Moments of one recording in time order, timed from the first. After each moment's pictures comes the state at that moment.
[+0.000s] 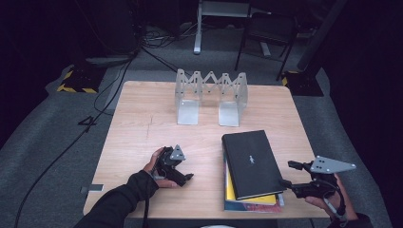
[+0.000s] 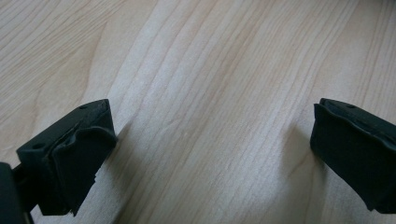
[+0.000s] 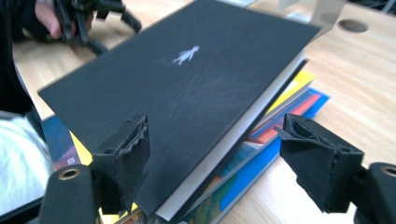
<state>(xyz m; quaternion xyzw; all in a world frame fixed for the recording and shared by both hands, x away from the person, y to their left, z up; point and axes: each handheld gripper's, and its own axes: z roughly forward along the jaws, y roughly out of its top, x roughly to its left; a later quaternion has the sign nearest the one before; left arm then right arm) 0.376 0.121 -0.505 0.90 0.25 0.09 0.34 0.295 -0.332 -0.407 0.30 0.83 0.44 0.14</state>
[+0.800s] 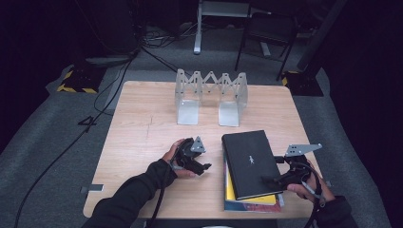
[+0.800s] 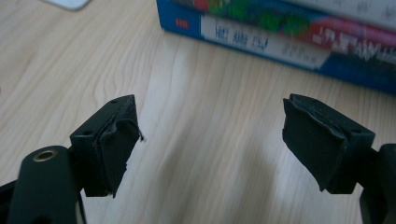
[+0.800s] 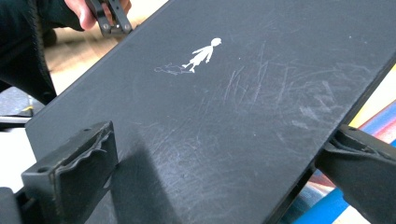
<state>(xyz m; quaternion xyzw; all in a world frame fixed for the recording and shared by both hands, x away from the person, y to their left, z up) 0.405 0.059 -0.477 0.90 0.20 0.11 0.37 0.345 -0.297 -0.427 0.32 0.84 0.43 0.01</state>
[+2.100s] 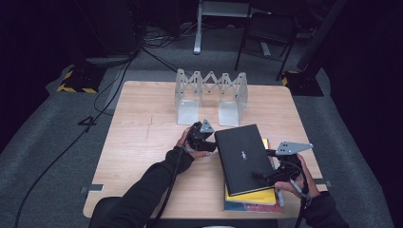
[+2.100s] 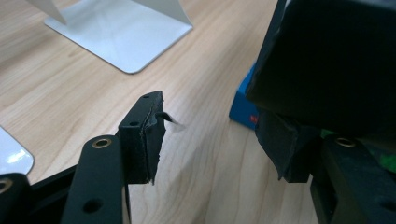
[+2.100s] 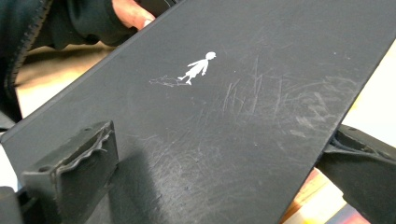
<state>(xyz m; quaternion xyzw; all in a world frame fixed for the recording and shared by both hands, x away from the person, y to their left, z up) 0.462 0.035 -0.482 0.85 0.26 0.11 0.44 0.348 -0.268 -0.421 0.30 0.84 0.44 0.09</state>
